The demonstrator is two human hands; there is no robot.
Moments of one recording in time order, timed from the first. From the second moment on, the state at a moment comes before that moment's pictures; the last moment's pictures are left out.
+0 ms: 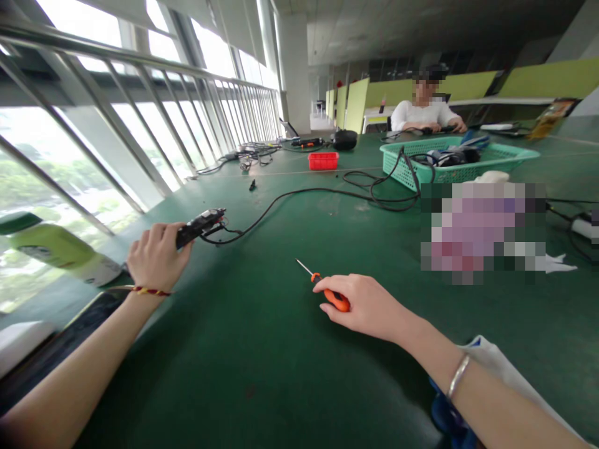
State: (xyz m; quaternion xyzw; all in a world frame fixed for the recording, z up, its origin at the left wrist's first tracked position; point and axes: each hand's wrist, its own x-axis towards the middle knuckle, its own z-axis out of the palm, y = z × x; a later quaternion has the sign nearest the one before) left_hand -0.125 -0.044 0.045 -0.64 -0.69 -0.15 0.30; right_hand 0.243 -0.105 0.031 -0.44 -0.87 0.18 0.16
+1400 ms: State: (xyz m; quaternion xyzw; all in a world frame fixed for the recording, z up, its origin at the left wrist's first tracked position) left_hand -0.130 -0.010 0.025 -0.79 -0.60 -0.06 0.09; right_hand 0.242 -0.102 0.028 -0.45 -0.87 0.18 0.14
